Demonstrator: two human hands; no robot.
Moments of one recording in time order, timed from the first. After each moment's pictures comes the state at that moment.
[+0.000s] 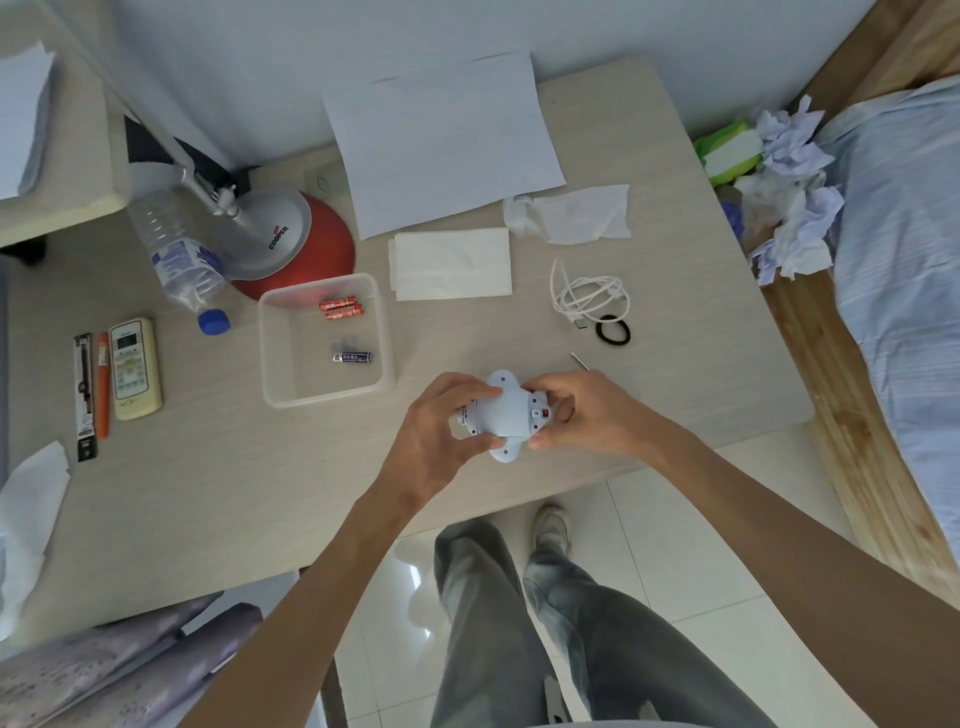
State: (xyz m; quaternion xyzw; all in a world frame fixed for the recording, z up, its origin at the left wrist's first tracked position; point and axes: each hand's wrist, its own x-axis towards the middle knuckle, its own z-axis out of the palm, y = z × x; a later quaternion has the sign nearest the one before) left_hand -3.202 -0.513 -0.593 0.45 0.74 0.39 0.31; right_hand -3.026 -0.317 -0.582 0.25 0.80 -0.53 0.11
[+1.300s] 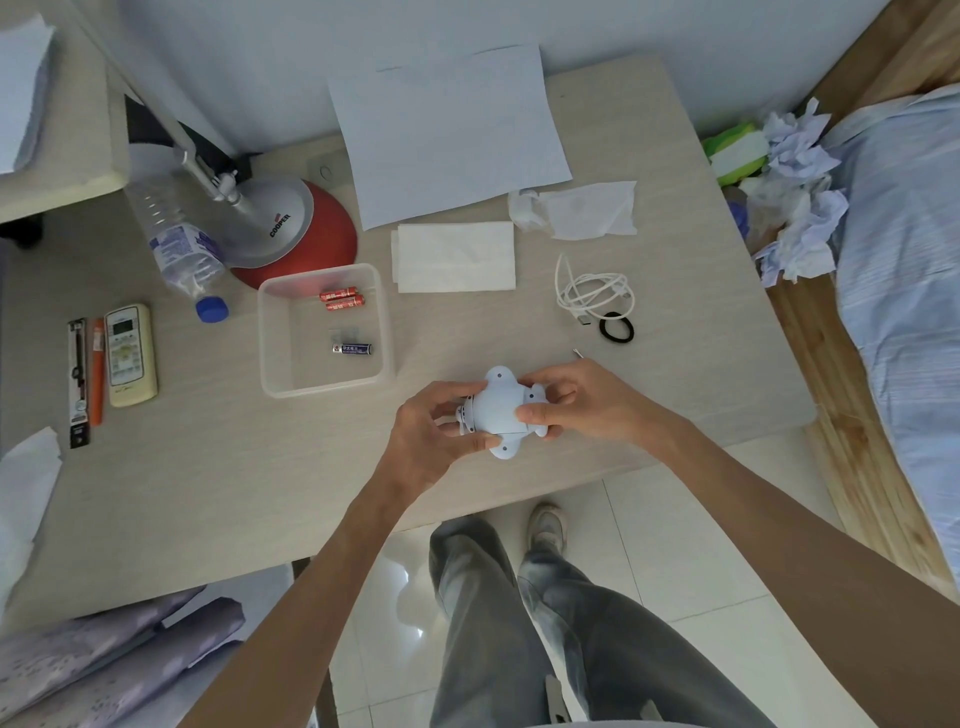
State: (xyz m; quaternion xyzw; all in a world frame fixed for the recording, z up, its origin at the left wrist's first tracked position) left_hand -3.200 -0.521 -0.611 0.25 0.75 0.45 0.40; right_hand -3.033 -0.315 -0.585 0.29 0.68 -0.66 0.12
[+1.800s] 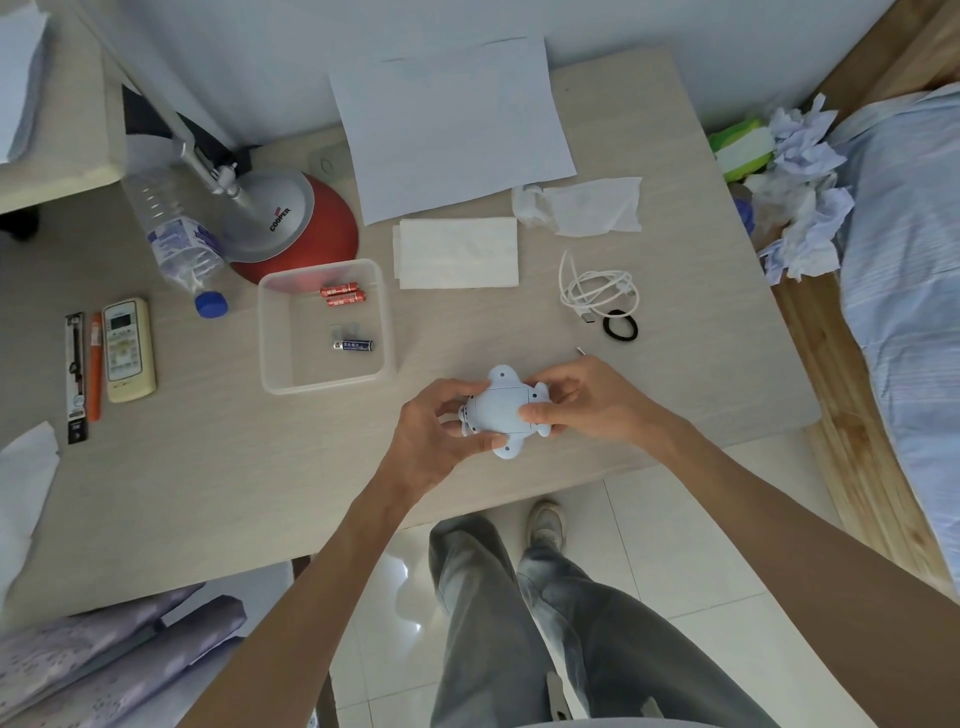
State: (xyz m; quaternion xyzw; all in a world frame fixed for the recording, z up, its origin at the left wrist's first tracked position) left_hand -3.197 -0.522 -0.613 0.26 0.75 0.45 0.40; right_hand -3.035 -0.315 -0.592 0.30 0.72 -0.62 0.11
